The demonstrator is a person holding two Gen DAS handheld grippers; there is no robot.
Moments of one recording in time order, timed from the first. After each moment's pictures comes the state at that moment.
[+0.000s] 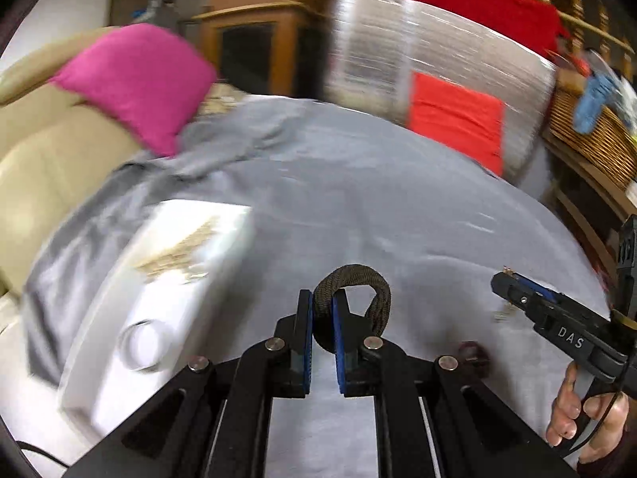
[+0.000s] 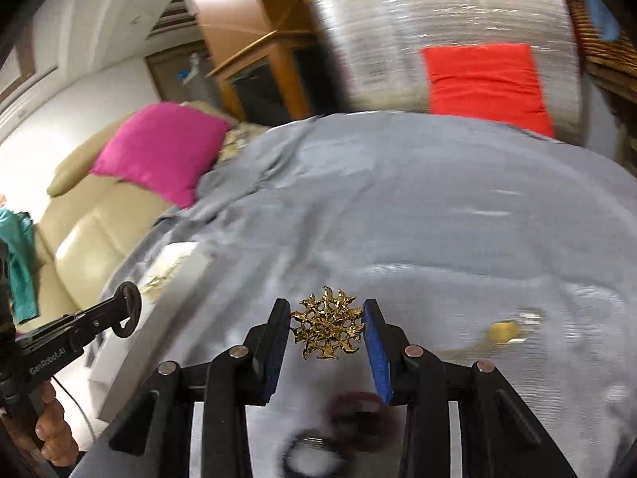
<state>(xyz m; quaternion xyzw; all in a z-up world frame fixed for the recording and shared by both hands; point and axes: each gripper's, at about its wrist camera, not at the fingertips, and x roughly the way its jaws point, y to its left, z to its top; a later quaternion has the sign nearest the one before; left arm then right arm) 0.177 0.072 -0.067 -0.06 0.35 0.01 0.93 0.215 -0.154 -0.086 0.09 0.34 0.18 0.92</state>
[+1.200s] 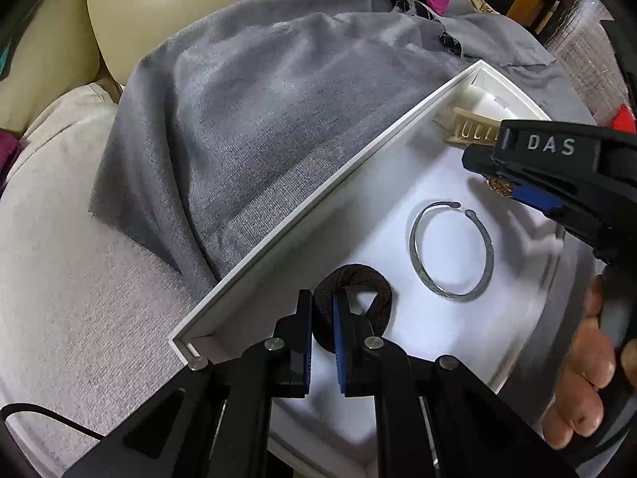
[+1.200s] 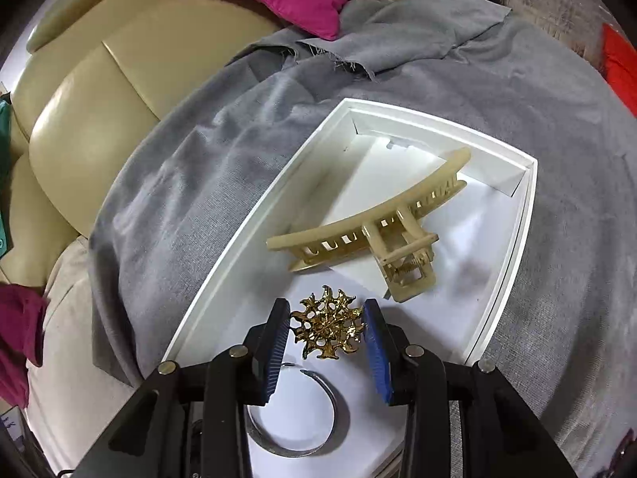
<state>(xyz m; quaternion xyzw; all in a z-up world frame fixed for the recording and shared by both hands) 0.167 0.275 -0.196 -0.23 0.54 0.21 0.78 0.295 0.198 -0.153 -0.04 0.54 0.23 0.81</state>
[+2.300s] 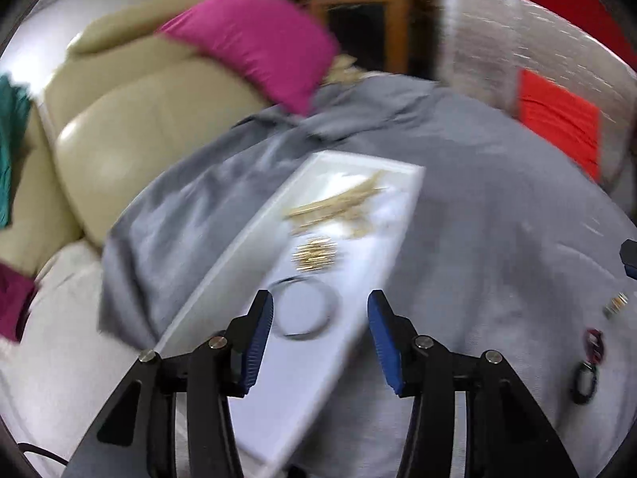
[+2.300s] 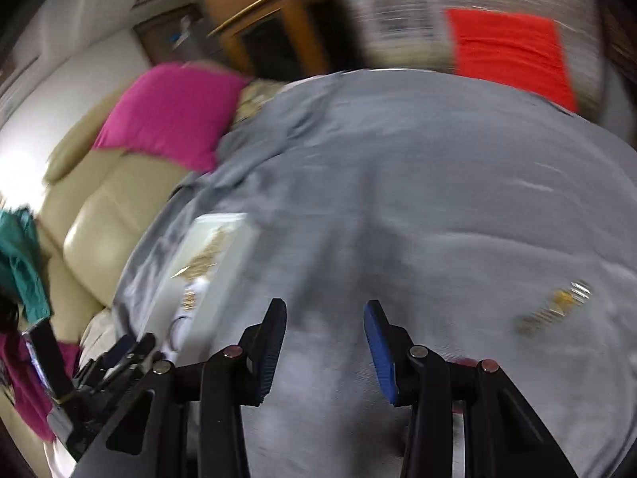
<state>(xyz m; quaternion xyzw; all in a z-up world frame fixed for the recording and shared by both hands) 0.160 0.139 -0.111 -0.04 0.37 0.14 0.92 0.210 -0.111 -0.060 0.11 0.43 0.15 0.88</state>
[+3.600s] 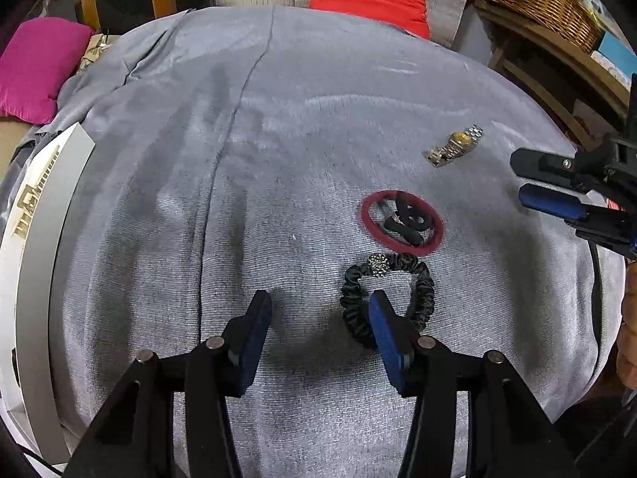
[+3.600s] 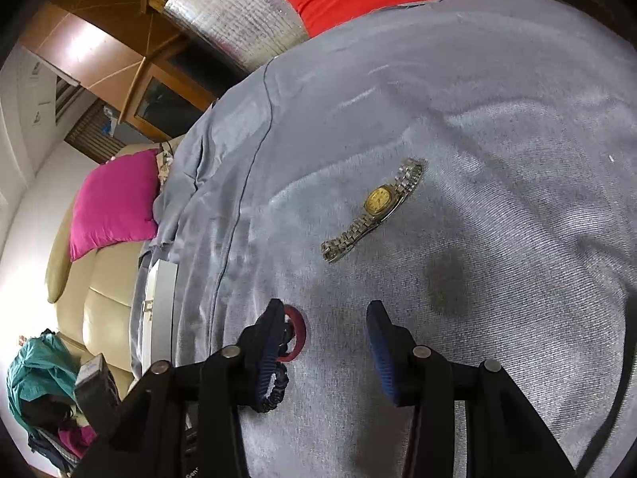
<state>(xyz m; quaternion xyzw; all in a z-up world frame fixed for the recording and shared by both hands) 0.177 -0.067 -0.169 0.05 0.50 -0.14 0.86 0.175 -0.284 -0.140 0.32 0.45 0.09 0.83</state>
